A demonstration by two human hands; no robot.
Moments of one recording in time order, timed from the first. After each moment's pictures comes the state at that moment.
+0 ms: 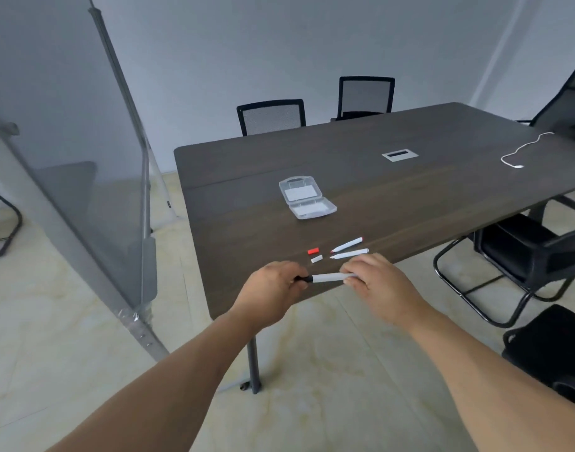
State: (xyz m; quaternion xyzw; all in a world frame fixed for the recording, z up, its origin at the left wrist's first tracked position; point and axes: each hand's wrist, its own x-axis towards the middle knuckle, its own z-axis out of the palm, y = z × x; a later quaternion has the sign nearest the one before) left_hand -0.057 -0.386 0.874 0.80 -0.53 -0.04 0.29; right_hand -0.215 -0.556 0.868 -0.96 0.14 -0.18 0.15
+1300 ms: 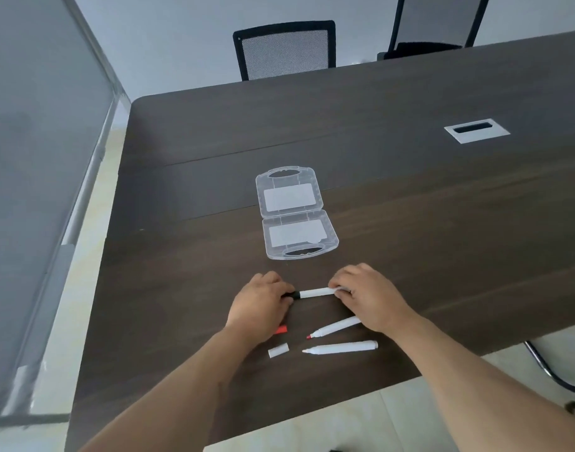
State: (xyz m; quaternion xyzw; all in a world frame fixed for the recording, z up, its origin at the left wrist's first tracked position) left_hand 0.089 -0.662 0.716 0.89 -0.42 -0.13 0.16; right_hand -0.032 -0.849 0.722 -0.97 0.10 0.00 0.22
